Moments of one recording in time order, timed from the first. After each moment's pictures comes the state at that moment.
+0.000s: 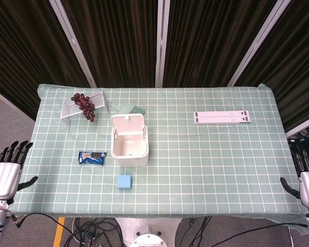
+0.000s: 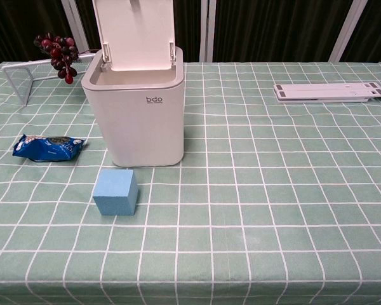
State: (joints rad) left arm -0.10 -1.15 -0.06 -1.61 1.53 1.52 0.17; right arm 0.07 -1.17 0.04 -1.42 -1.48 1.60 0.08
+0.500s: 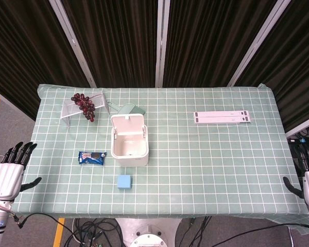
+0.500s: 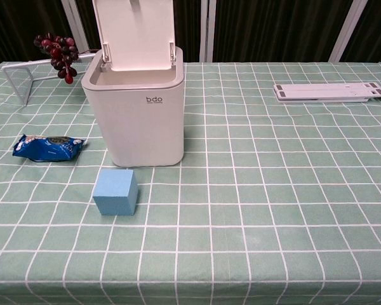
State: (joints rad) left arm -0.11 -1.17 -0.05 -1.60 1.57 1.53 0.13; right arm 0.05 -1.16 0.07 -1.41 -1.47 1.58 0.11
